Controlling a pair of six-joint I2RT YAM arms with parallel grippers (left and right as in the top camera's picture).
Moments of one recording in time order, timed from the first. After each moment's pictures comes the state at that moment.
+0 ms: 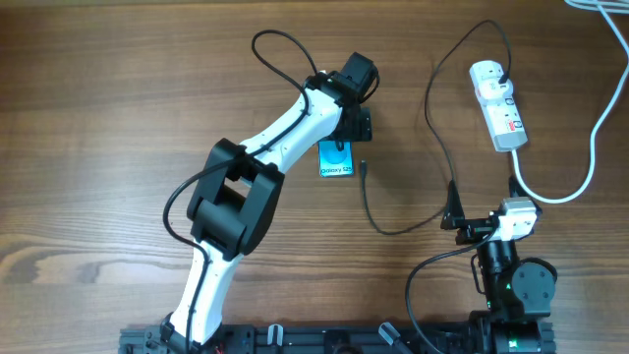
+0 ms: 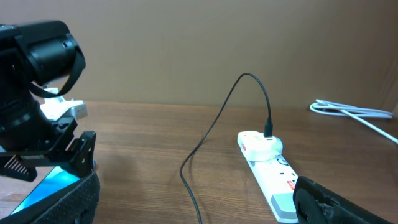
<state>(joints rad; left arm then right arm) -0.61 2.29 1.81 -0.86 -0.09 -0.64 0.00 0.02 0.01 0.00 -0.06 -0.02</state>
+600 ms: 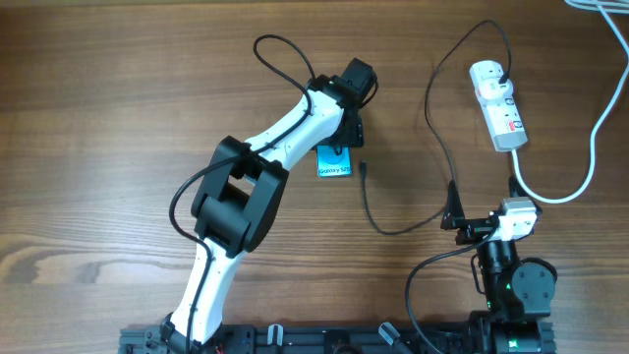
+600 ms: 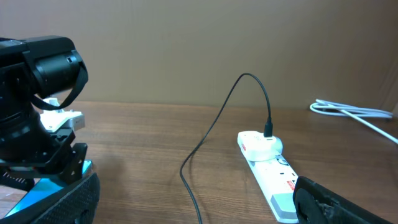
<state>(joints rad) -0.61 2.31 1.81 -0.91 -0.11 -0.65 0.00 0.02 0.01 0.00 -0.06 -0.02</state>
